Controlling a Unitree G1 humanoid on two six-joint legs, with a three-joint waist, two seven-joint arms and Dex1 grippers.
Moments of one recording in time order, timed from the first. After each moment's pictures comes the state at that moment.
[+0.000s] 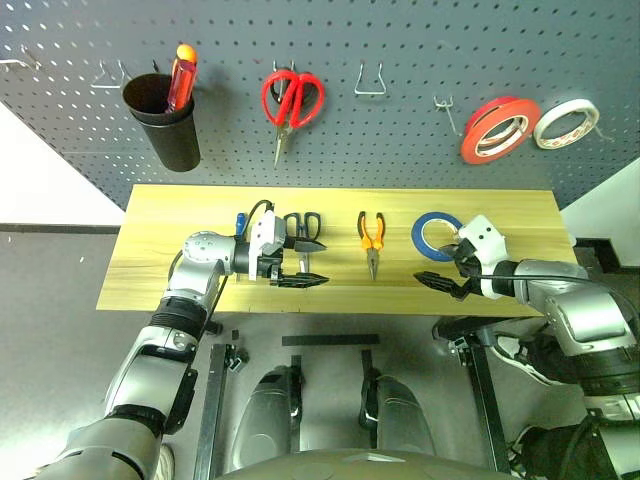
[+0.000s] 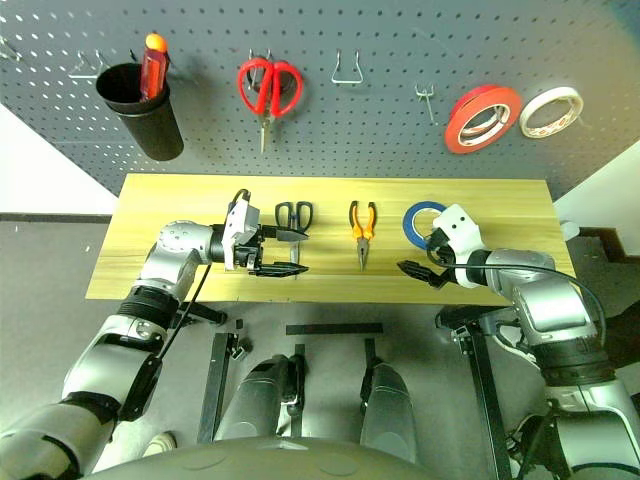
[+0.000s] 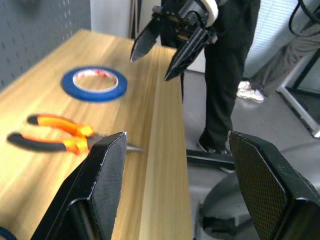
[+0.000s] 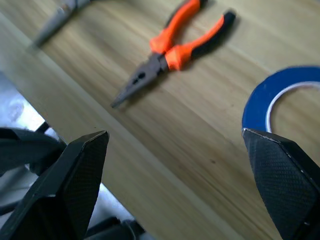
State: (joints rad) left arm -0.71 0.34 -0.15 0.67 -0.22 -0.14 -1.43; right arm -0.39 -0.77 0.06 0.08 0.28 0.64 0.82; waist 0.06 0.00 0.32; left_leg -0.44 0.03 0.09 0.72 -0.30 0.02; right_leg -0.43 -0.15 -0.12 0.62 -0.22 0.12
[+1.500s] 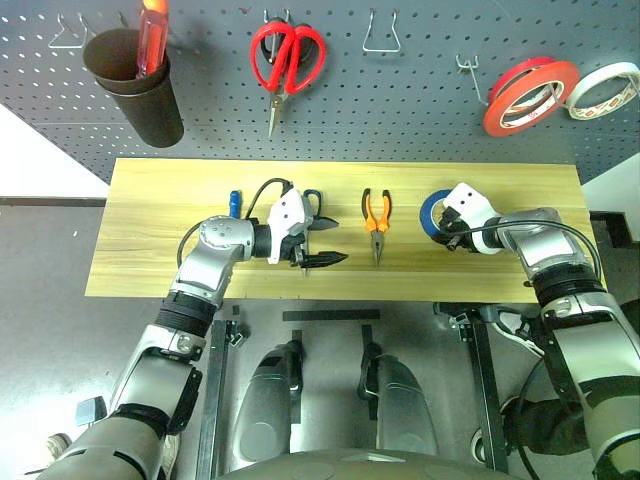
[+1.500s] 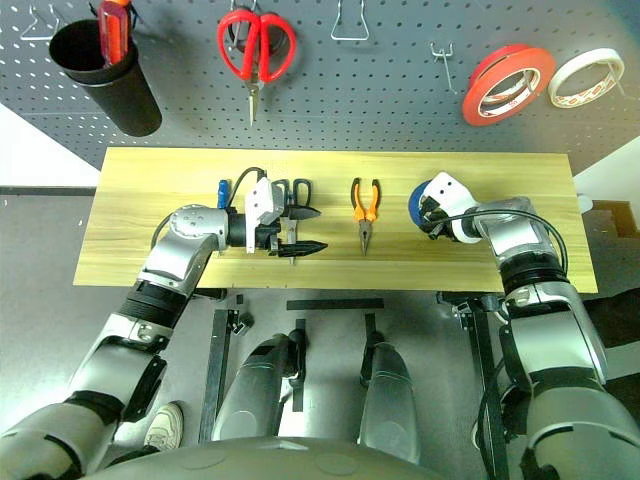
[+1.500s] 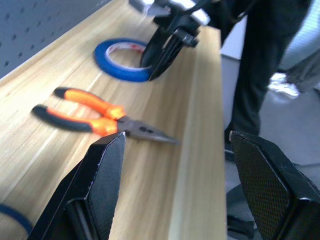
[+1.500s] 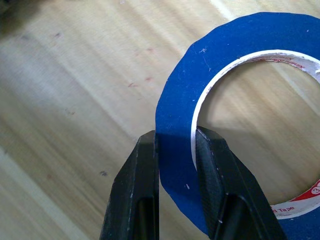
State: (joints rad) left arm -0.67 0.34 -0.18 0.33 -0.20 0.09 -1.22; right arm -0.84 -0.67 0.21 0.82 -0.11 0.30 0.93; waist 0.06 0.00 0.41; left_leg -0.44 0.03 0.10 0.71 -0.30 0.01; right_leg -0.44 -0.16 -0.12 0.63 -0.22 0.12
